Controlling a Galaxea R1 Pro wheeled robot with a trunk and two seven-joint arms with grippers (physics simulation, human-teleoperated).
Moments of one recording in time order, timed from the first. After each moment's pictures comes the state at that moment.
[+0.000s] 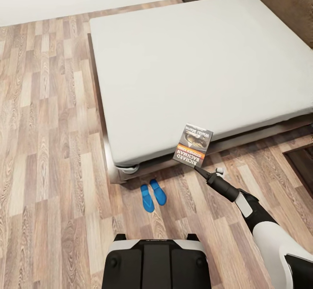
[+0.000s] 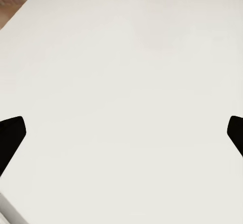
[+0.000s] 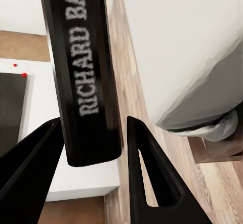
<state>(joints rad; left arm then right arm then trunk) 0.23 0.33 -0.45 0.00 0.78 -0.26 0.06 -0.83 -0.14 -0.26 -0.47 -0.45 0.36 1.24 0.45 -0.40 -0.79</state>
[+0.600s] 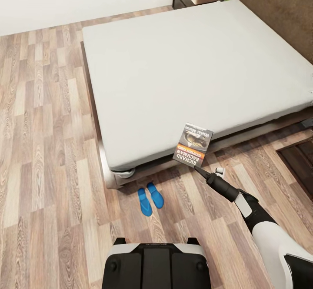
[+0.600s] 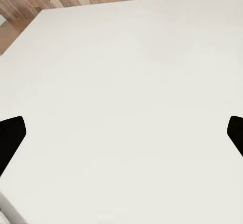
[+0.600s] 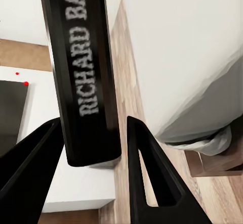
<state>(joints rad) 0.23 0.33 -0.45 0.00 0.78 -0.26 0.06 -0.83 -0.14 -0.26 -0.47 -0.45 0.33 1.24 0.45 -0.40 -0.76</state>
